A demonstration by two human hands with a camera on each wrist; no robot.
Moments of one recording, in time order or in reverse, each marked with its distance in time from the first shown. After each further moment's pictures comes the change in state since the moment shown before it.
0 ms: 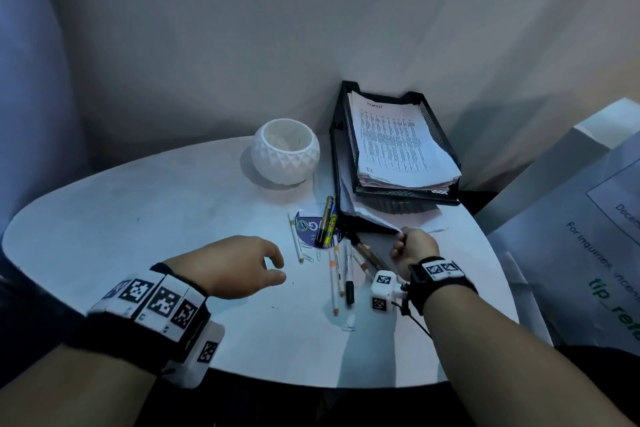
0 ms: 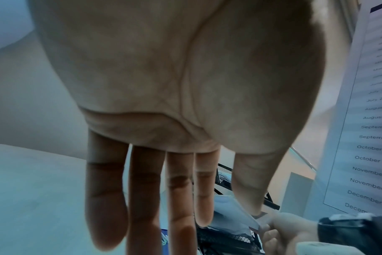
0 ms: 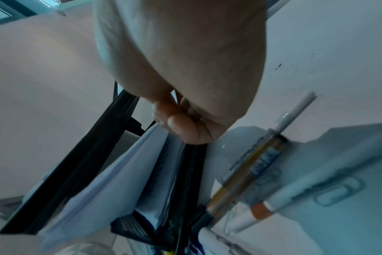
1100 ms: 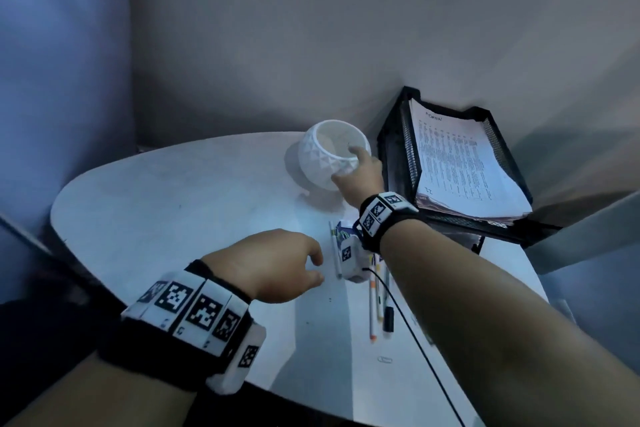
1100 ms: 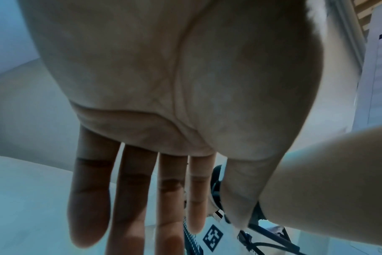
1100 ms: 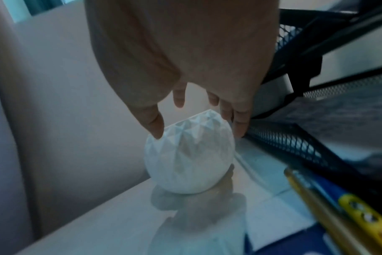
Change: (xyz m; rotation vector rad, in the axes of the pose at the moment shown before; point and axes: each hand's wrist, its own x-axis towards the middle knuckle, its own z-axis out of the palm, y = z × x) left_hand -0.001 -0.020 -0.025 -0.023 0.056 0.005; right_hand -0.046 0.012 0.227 -1.073 -0.276 -0.722
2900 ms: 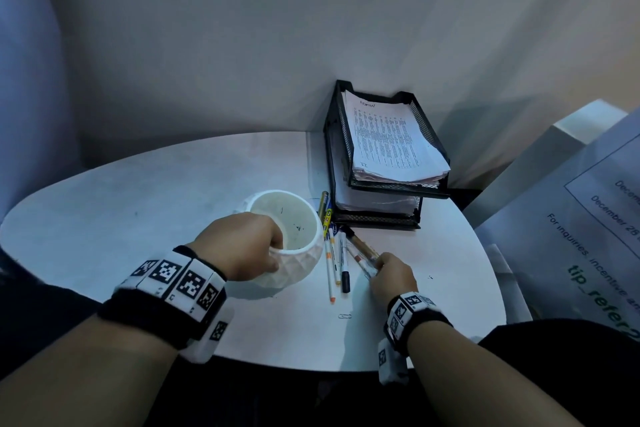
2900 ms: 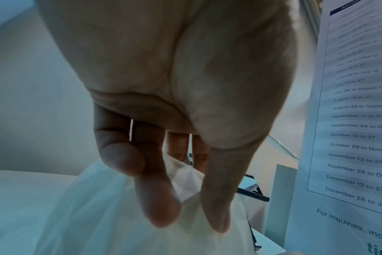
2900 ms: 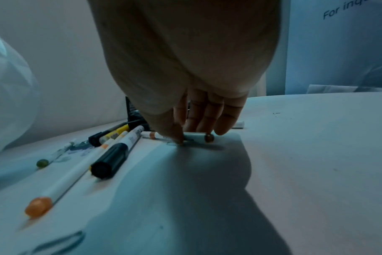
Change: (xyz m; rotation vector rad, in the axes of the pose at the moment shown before) left_hand -0.004 0.026 0.027 0.217 0.201 0.030; right_hand -0.159 0.214 -0.067 -0.367 0.078 0.347
